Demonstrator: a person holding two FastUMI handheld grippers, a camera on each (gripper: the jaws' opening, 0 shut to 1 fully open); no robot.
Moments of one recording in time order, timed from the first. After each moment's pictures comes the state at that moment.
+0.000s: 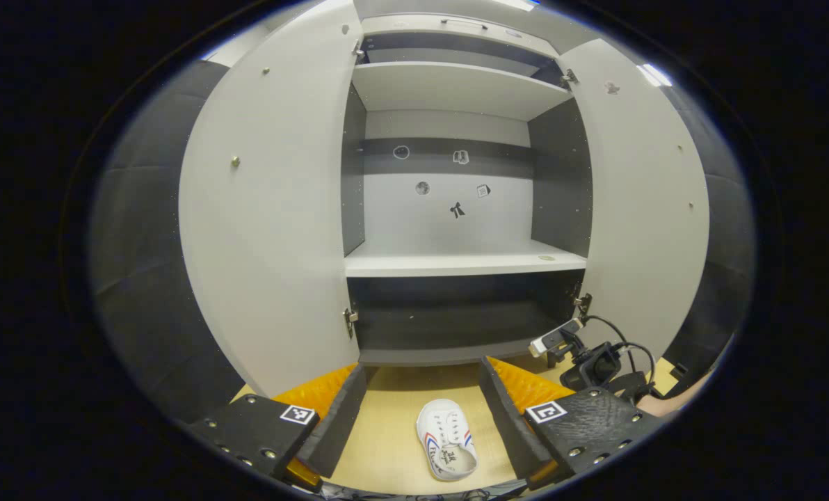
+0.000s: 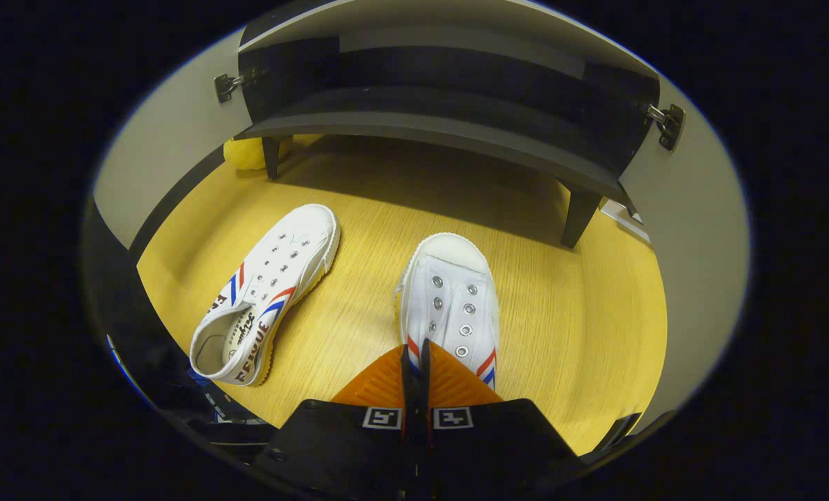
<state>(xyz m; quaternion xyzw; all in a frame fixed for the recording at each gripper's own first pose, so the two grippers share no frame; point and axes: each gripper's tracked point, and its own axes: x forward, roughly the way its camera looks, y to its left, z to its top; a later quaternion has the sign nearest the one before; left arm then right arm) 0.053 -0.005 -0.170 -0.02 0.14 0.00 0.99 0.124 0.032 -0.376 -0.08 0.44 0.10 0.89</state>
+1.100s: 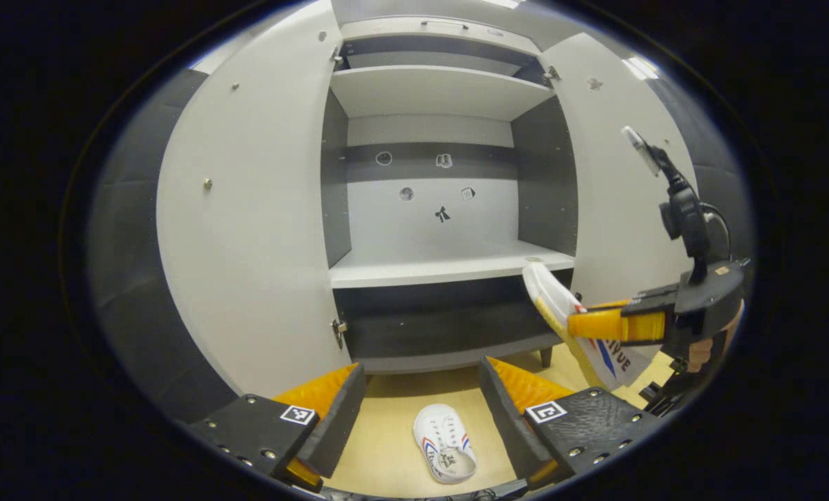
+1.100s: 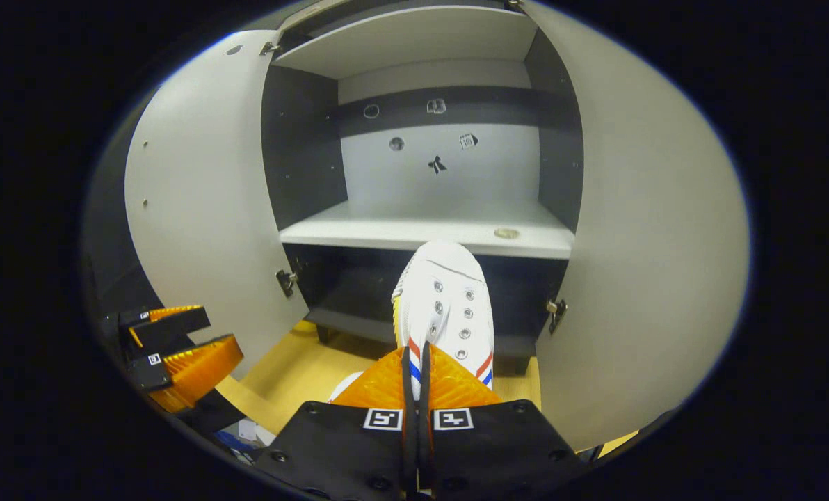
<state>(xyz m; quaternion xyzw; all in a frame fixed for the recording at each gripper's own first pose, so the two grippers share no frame) 0.060 -0.018 -0.159 -0.01 0.13 -0.02 0.99 0.140 0.047 -0.116 -0.02 0.16 0.12 0.98</state>
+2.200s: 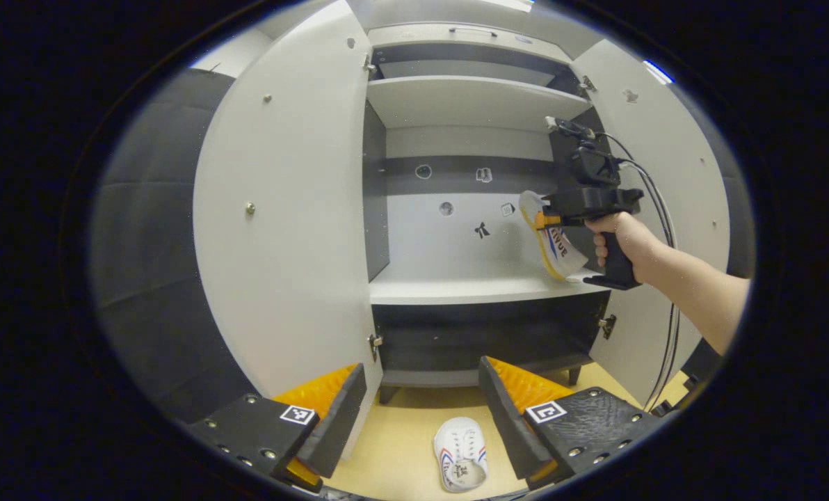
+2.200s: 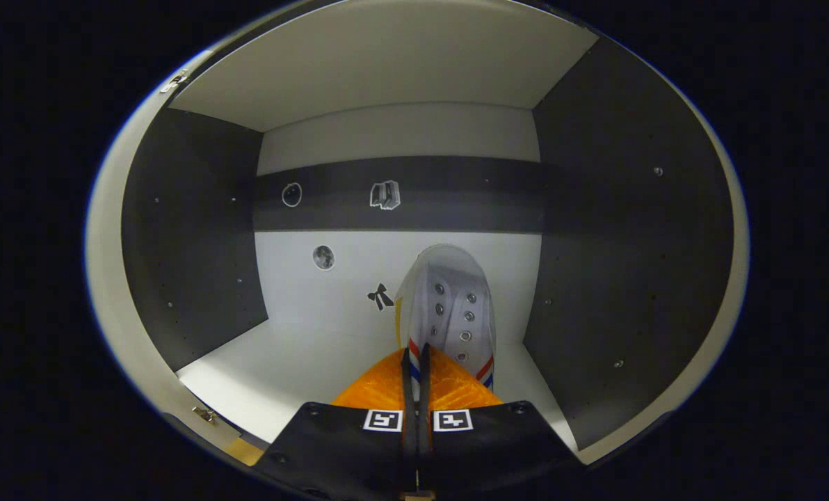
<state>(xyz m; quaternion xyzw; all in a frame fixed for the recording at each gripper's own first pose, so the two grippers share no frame) 0.063 0.021 -0.140 -0.01 0.11 0.08 0.99 0.380 0.022 0.026 0.00 0.05 0.03 1.00</state>
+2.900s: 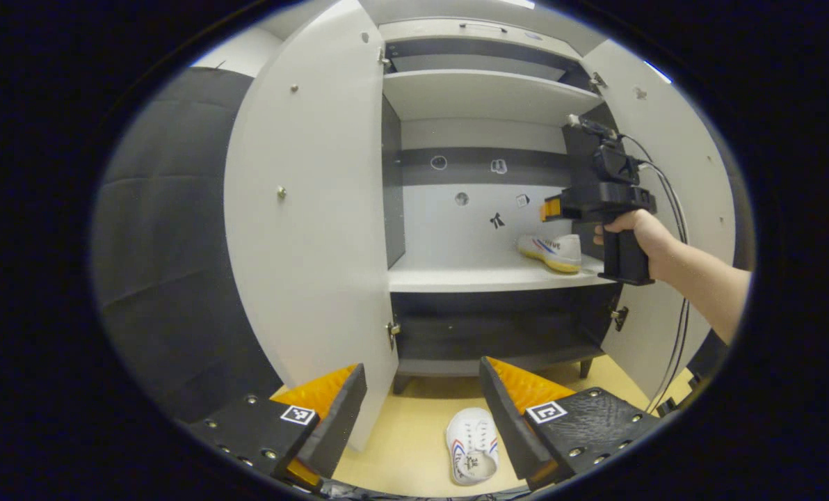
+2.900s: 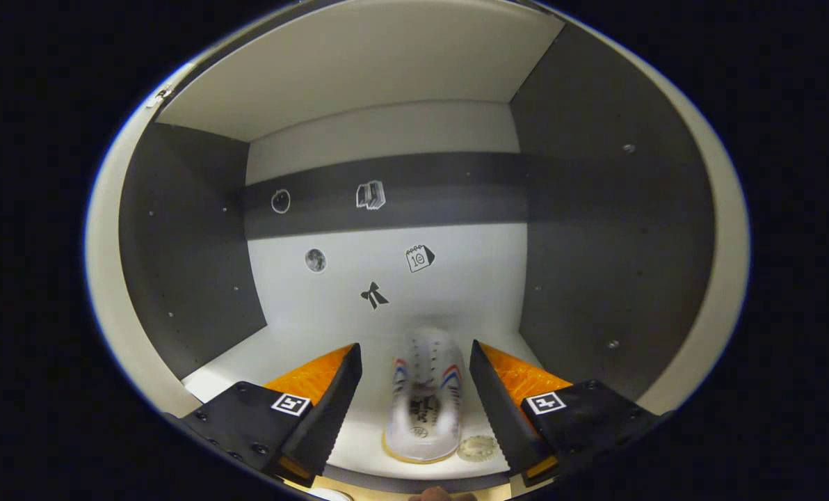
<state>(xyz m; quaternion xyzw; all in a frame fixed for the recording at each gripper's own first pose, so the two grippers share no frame) 0.052 0.026 -0.161 -0.01 0.15 0.07 0.99 0.333 0.017 0.030 0.03 0.02 0.03 1.00</state>
